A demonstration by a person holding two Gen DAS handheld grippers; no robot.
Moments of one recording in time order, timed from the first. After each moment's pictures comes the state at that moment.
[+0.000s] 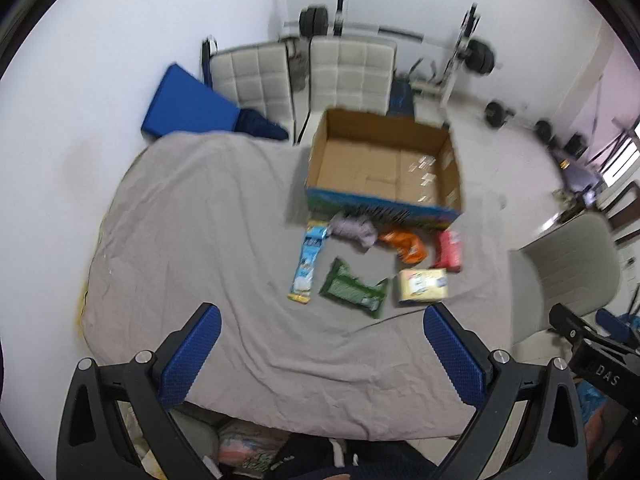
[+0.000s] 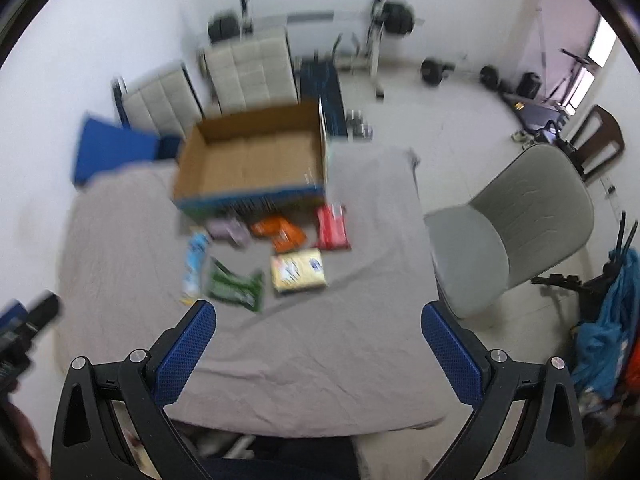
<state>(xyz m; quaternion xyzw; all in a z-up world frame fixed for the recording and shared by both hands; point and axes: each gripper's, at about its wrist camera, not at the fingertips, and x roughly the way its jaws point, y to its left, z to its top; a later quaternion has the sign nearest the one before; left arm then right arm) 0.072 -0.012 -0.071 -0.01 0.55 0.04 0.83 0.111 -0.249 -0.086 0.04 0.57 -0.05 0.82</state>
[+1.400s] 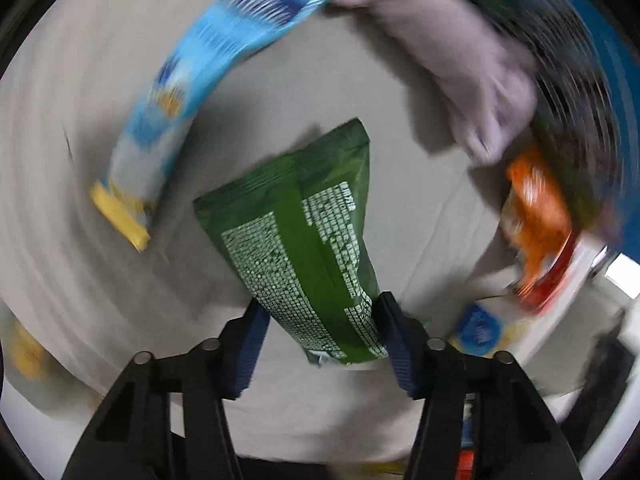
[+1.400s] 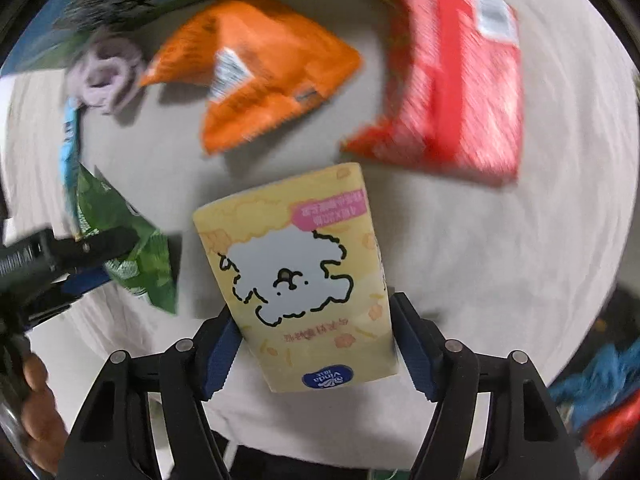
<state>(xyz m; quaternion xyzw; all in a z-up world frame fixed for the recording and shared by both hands) 0.221 -0.032 -0.435 -0.22 0.78 0.08 0.58 0.259 -0.276 -0.453 0.04 0.82 0.07 0.57</state>
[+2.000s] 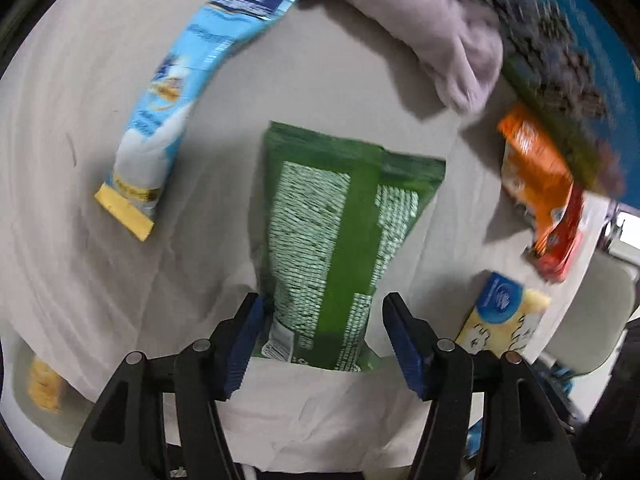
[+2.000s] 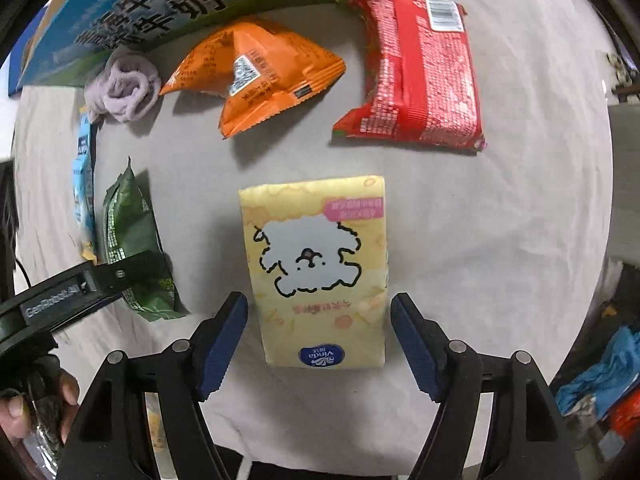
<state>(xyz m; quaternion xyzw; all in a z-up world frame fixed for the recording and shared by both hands) 0.202 -0.016 -0.454 -0.23 0.76 0.06 0.60 0.201 -0.282 -0.397 0.07 0.78 0.05 0.62</state>
